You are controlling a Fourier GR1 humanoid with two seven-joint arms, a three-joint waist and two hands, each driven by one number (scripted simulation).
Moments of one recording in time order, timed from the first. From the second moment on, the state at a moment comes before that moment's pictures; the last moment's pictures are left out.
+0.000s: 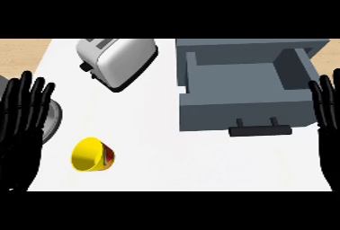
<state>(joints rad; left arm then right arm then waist) 0.00 0.08 0.01 -2.10 0.01 -0.04 0.00 0.00 -0.11 -0.03 -2.10 -0.01 -0.03 0.01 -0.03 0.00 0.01</state>
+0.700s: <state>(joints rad) 0.16 0.23 0.13 -2.01 0.52 -0.38 0.06 -0.05 -0.15 0.01 -2.03 -0.07 0.08 0.08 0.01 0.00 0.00</state>
